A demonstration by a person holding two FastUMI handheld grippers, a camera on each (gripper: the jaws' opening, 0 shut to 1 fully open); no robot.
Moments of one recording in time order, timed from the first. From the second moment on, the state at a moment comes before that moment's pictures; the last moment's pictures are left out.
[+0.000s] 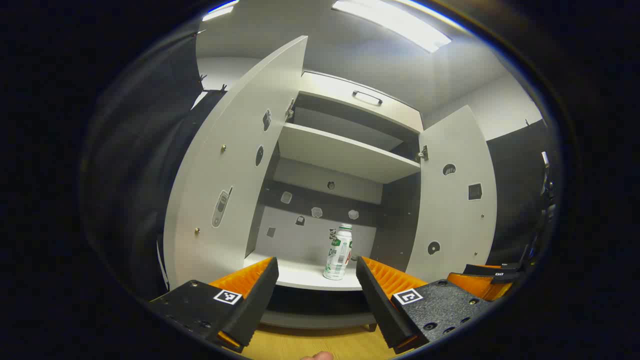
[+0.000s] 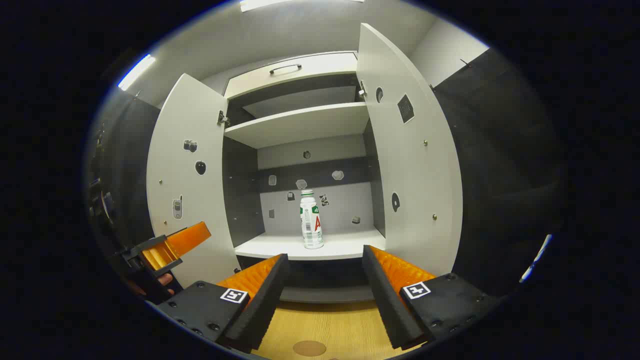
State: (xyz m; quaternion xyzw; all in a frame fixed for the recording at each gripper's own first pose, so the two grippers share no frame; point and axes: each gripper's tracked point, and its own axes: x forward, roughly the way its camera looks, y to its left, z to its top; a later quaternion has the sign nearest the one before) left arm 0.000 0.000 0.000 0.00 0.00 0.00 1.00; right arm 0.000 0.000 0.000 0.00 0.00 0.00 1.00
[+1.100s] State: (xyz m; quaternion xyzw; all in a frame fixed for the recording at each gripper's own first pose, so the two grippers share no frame) left arm -0.016 -0.008 -0.013 -0.01 0.01 0.02 1.00; right arm -0.016 -0.011 0.006 -0.02 -0.01 0.01 1.00
